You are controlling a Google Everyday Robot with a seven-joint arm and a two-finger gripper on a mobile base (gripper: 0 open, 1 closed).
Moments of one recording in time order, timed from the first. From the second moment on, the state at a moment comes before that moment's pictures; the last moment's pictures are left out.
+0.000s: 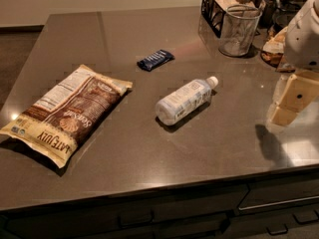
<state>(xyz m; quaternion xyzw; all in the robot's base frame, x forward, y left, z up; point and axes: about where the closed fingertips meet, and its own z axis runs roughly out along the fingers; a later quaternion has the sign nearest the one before) 0.438 -0.217 0.976 -0.60 0.78 -0.03 0.16</state>
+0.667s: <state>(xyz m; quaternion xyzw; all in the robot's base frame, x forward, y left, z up) 0.446 -0.212 0.974 -0.62 0.77 -0.03 0.16</state>
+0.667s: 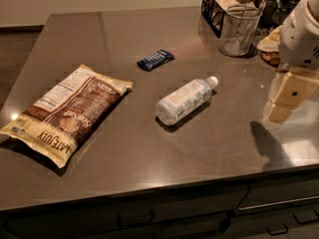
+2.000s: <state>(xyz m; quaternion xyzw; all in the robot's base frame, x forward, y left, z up) 0.505 -0.140 0.915 -0.78 0.61 -0.01 0.12</state>
